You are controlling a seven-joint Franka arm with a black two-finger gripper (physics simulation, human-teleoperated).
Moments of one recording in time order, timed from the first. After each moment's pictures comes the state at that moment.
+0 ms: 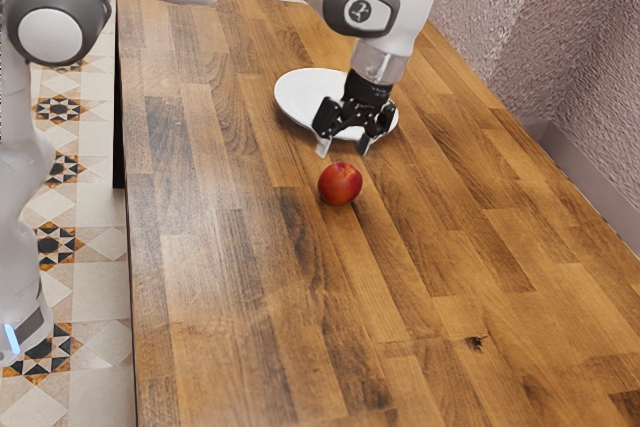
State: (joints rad) arm -0.41 0.06 0.43 -1.63 -0.11 1.54 -1.84
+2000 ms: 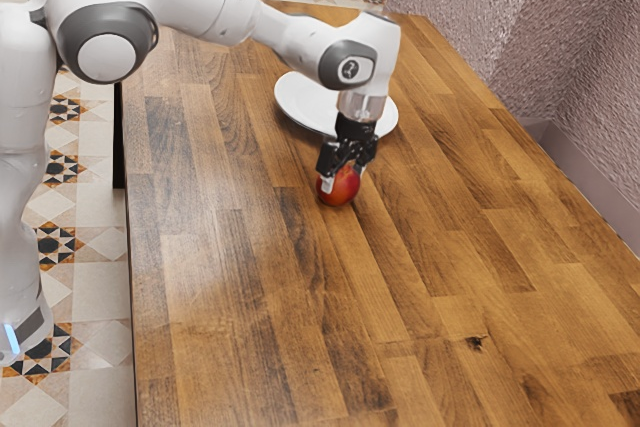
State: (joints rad) arm -0.30 0.21 0.49 -1.80 -0.31 1.90 -1.81
